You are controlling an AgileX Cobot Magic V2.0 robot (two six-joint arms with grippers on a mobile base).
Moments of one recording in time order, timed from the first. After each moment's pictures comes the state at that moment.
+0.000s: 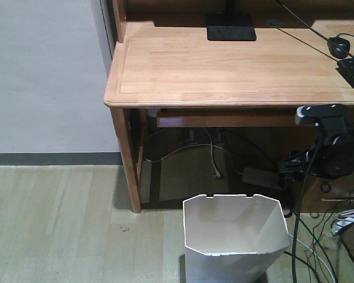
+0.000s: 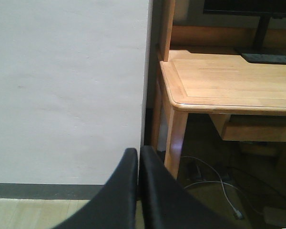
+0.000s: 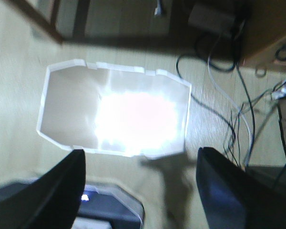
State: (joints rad) left arm 0.01 -0.01 0.03 -0.04 0.27 -0.04; right arm 0.02 1.58 -0.72 0.15 0.45 -0.27
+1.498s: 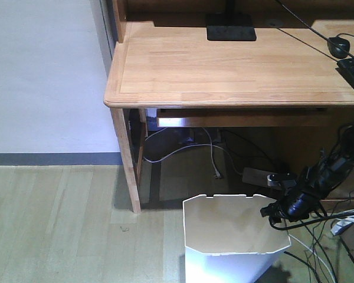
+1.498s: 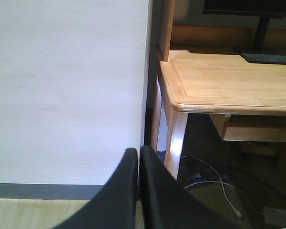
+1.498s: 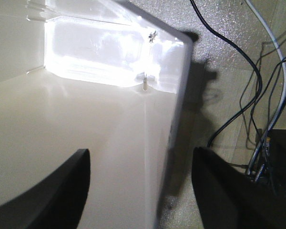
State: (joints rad) left arm 0.01 -0.01 0.03 -0.04 0.27 -0.04; right arm -0.15 2.85 -1.39 0.28 0.20 -0.58
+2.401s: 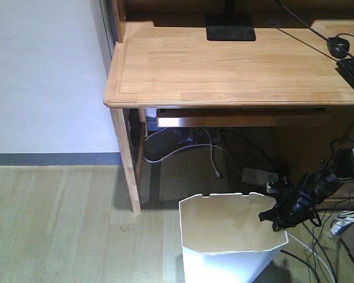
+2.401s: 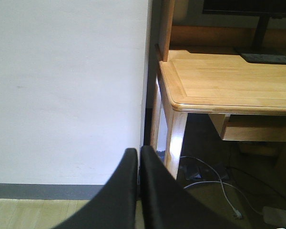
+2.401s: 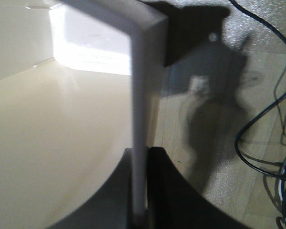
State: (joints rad) left arm 0.01 -0.01 0.03 -0.04 0.27 -0.04; right arm -0.20 3.05 -1.66 0.41 0.40 -0.70
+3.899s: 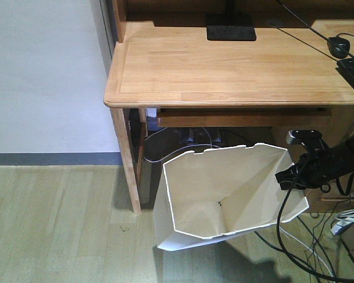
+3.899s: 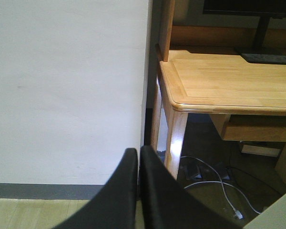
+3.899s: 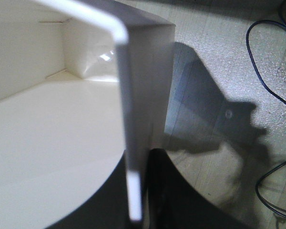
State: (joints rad) left arm 0.01 -0.01 0.03 -0.04 0.27 -0.04; right arm -0.22 2.17 -0.96 0.91 0.52 -1.29
